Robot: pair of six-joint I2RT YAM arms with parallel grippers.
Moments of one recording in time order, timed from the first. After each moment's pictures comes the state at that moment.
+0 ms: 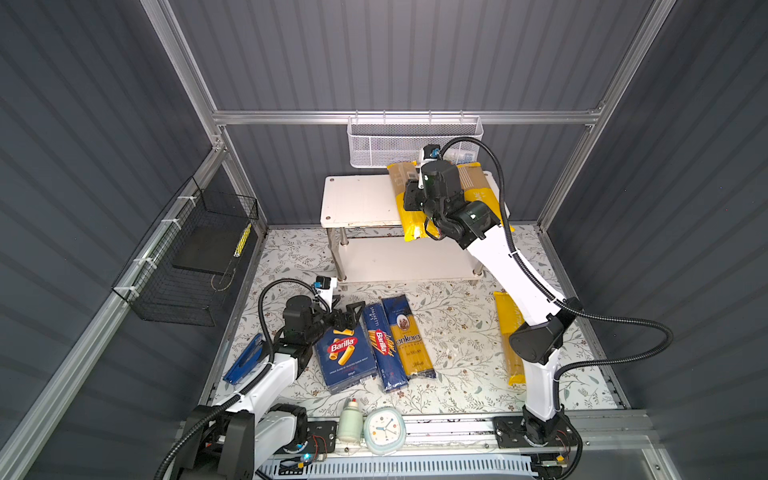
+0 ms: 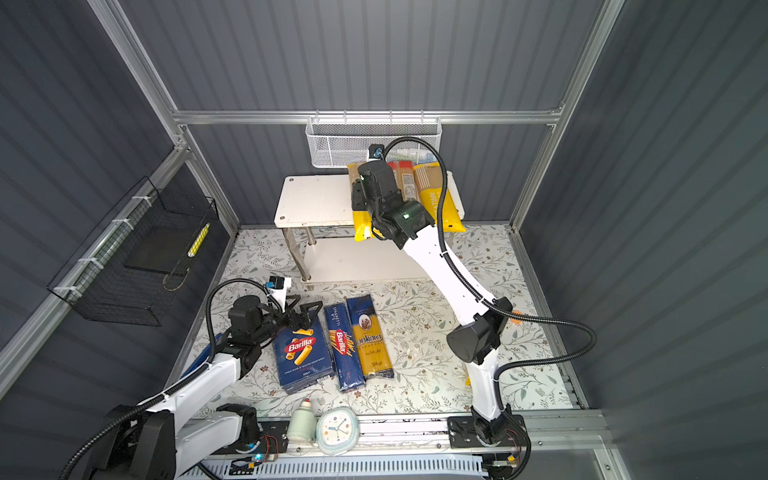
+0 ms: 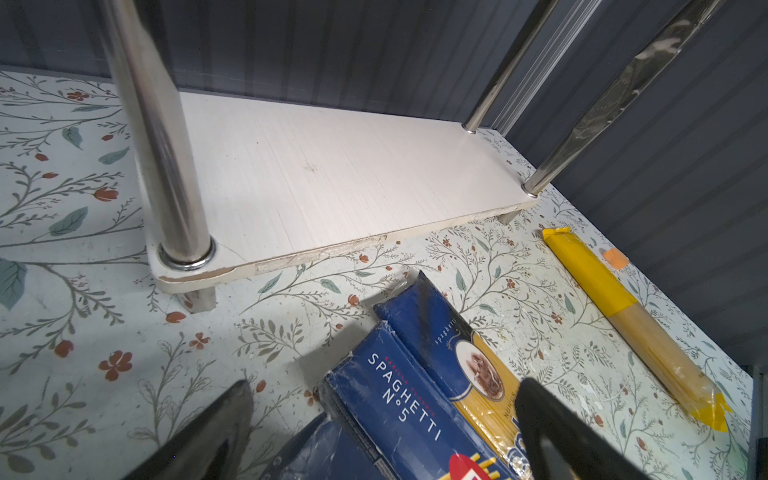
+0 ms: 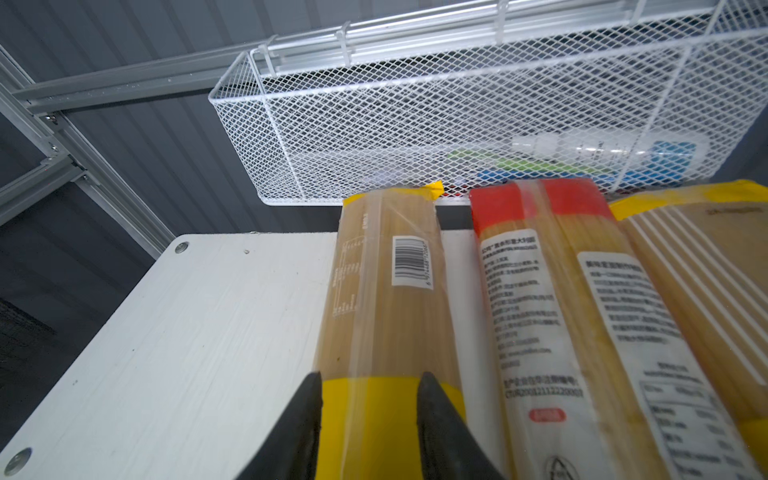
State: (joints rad) left arm -0.20 1.09 0.38 0.34 0.48 -0.20; right arm 0.69 2.02 2.40 -0.66 0.39 0.31
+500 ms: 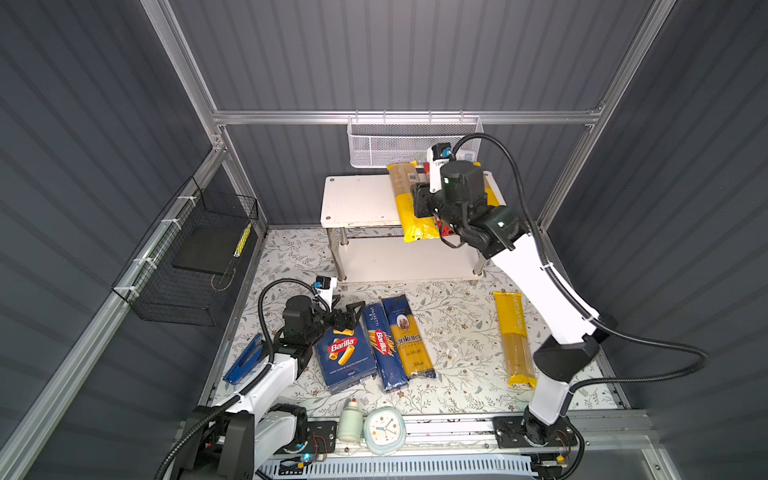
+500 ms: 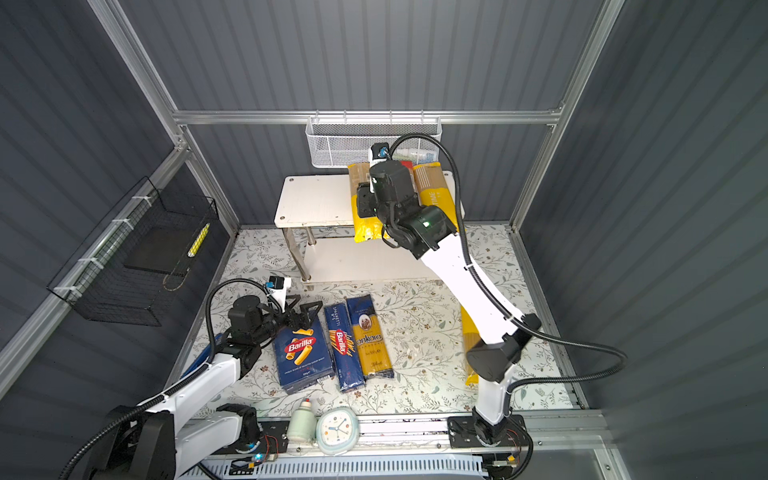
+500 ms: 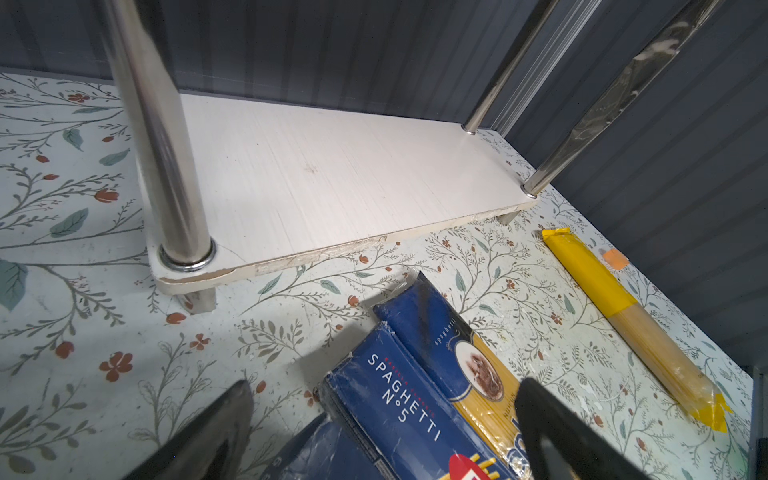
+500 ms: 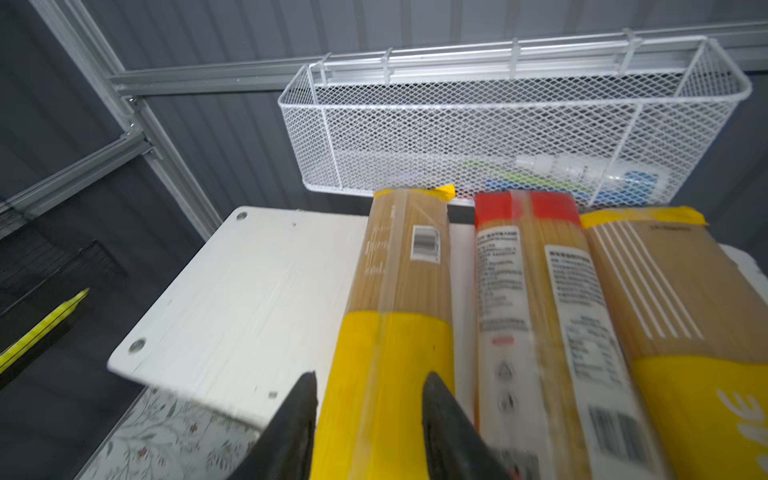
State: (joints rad) left arm -0.20 1.08 0.38 0.34 0.48 -0.20; right arm 0.73 1.78 2.22 -0.72 0.33 0.23
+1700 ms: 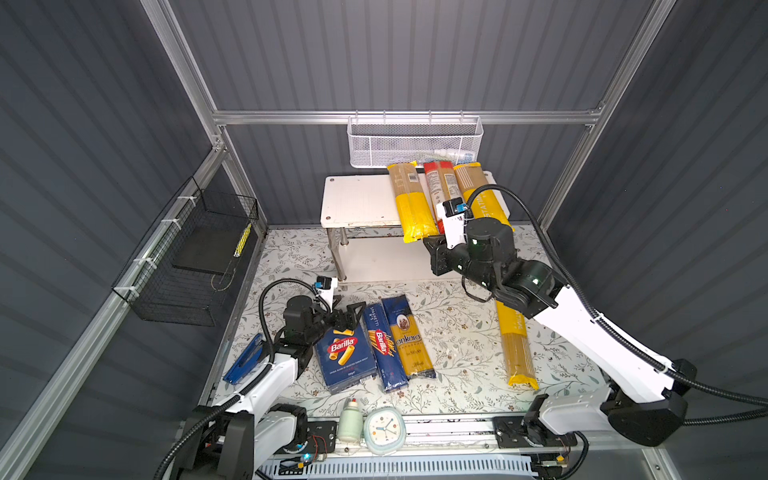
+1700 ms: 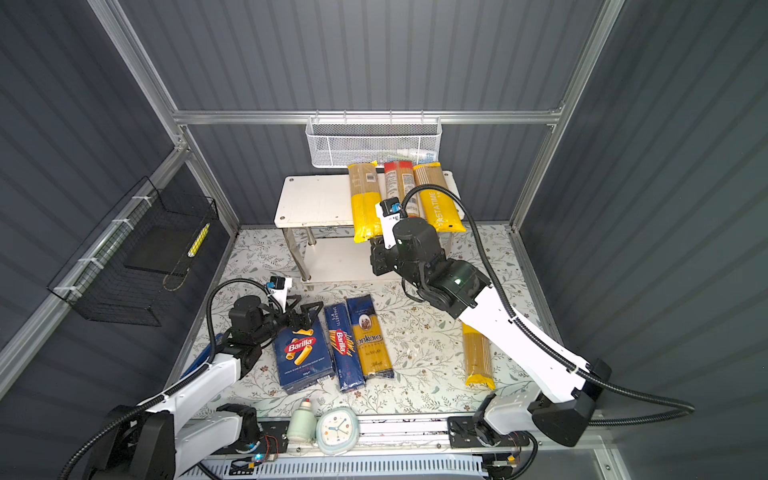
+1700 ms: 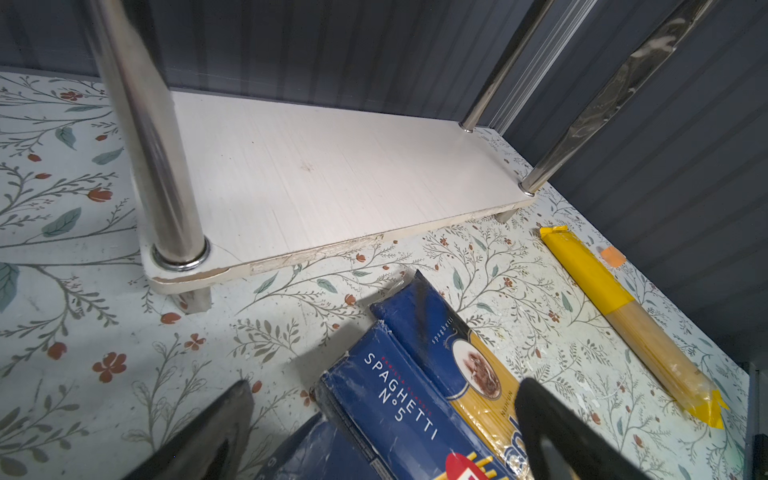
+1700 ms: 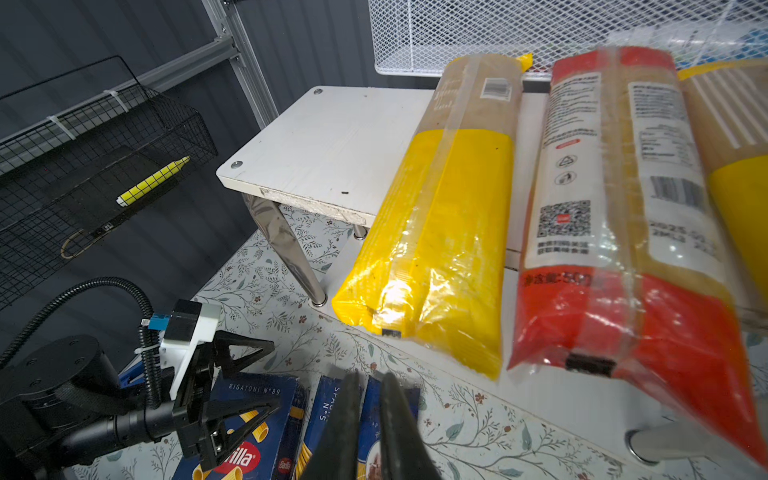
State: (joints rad) left arm -0.21 1.08 0.38 0.34 0.48 -0.20; right arm 0.82 1.37 1.56 -0.54 0.20 0.25
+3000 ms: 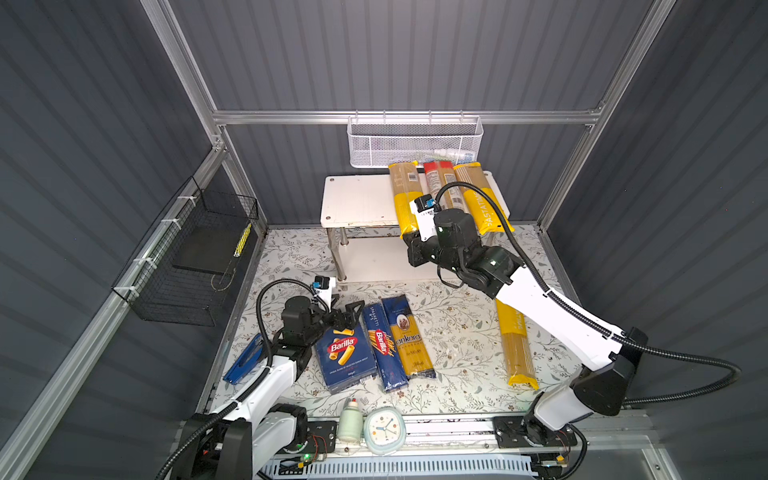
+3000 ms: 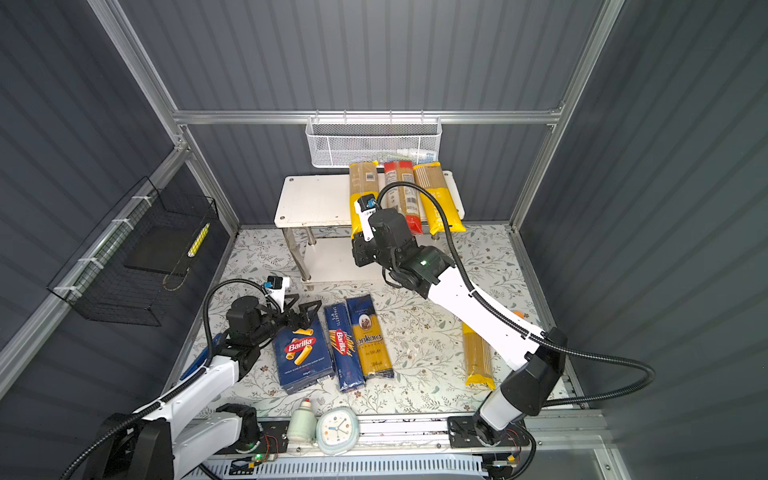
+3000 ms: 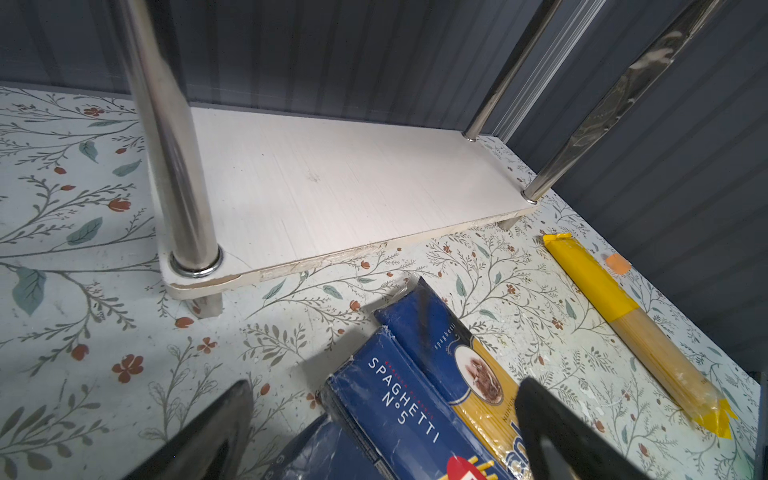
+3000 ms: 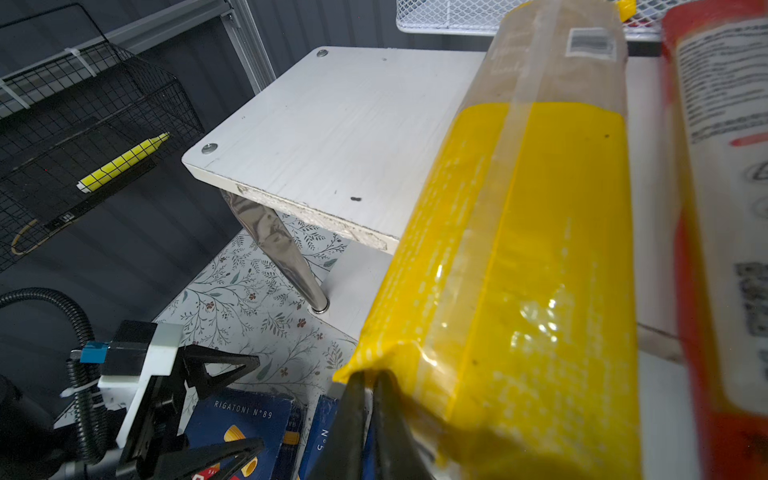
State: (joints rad) left arm -0.21 1.05 0.38 0.32 0.46 -0.20; right arm 0.79 1.57 1.66 -0.48 0.13 0.22
